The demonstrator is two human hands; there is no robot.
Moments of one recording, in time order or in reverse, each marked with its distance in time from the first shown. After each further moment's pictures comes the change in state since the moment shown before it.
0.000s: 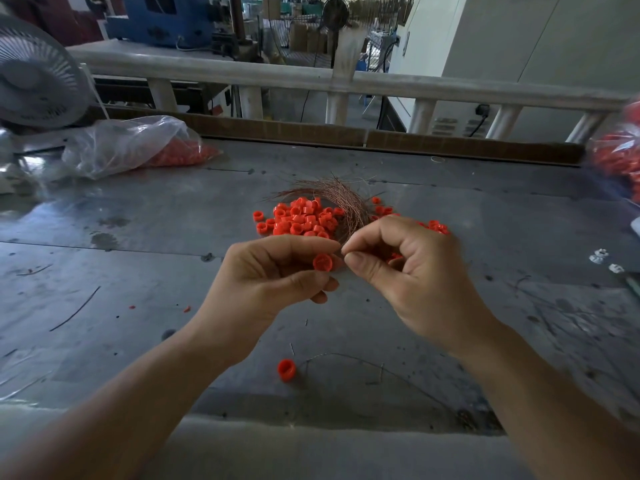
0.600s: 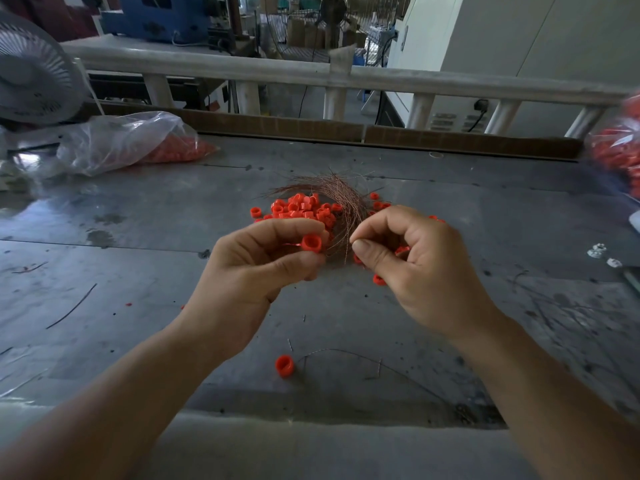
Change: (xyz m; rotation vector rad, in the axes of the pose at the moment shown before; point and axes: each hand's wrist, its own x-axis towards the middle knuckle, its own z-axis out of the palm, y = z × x) left_hand 0.001 0.003 -0.001 -0.108 0.052 -0.028; right_hand 0.001 0.006 -0.003 -0.011 0.044 0.057
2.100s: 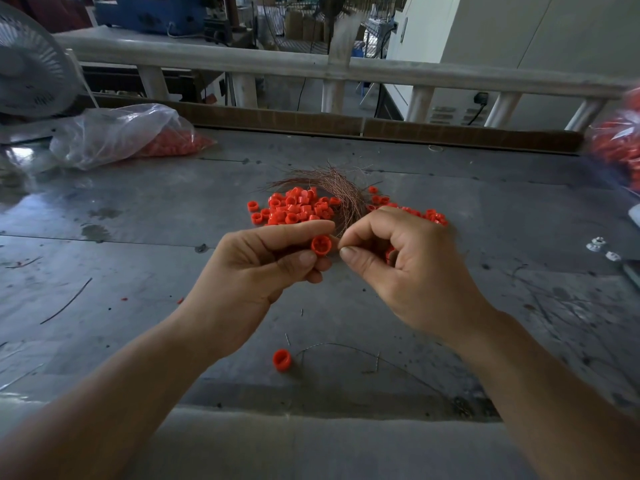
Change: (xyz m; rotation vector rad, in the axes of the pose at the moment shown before) left_hand -0.002 -0.004 -0.004 0.111 -0.073 -0.032; right_hand -0.004 -0.005 0.003 -0.135 -0.066 -0.060
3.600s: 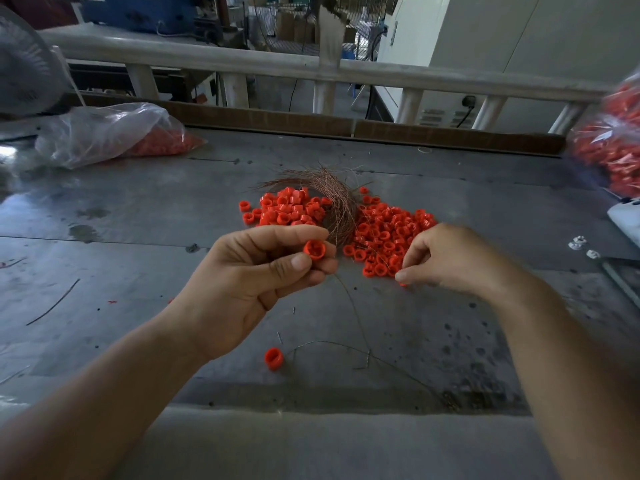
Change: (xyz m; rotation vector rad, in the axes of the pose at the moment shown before) left_hand -0.001 0.002 0.004 -0.272 -0.066 -0.083; right_hand 0.005 0.060 -0.042 -0.474 -0.311 0.546
